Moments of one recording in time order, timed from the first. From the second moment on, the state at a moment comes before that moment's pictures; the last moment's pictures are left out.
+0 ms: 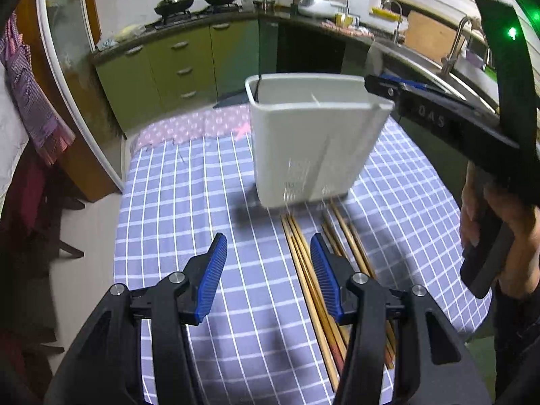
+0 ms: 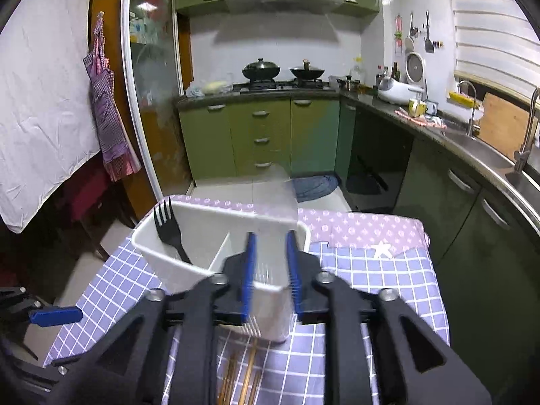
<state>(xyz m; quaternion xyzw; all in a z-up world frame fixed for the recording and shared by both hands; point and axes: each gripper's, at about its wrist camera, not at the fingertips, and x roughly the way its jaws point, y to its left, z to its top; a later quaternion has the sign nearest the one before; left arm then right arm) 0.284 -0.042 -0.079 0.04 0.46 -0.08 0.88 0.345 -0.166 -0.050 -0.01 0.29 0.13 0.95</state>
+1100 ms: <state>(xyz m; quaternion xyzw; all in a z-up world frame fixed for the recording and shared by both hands) 0.313 -0.066 -0.182 0.00 0.59 -0.05 0.80 0.263 -0.202 -0.127 0.01 0.46 0.18 0.87</state>
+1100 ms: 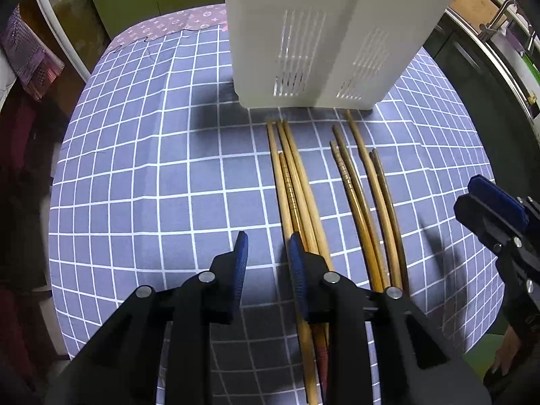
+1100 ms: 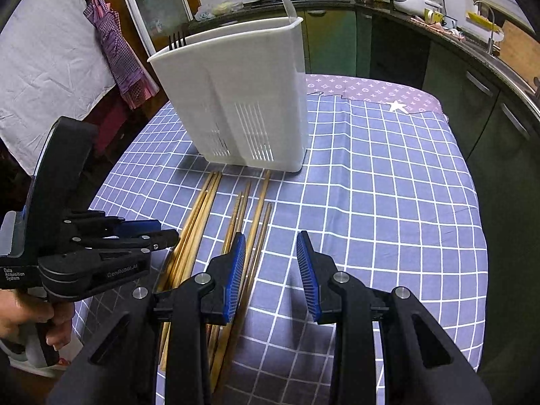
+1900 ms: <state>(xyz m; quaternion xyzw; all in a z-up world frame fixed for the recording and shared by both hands) 0.315 -0.071 -0.184 0.04 0.60 -0.05 0.80 0.282 -0.180 -0.141 -0.01 0.52 0.19 0.83</state>
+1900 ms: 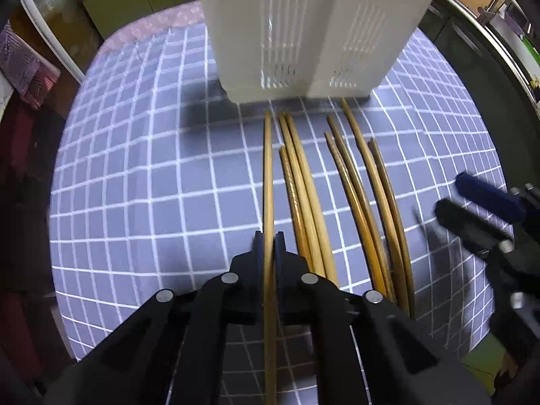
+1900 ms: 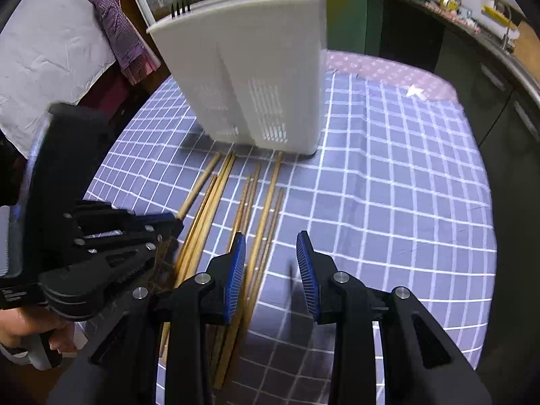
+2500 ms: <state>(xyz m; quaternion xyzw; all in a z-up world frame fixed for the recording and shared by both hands) 0.288 -0.043 -0.132 0.02 0.52 -0.07 0.85 0.307 -0.159 -0.179 -0.02 0.59 0.15 0.80</state>
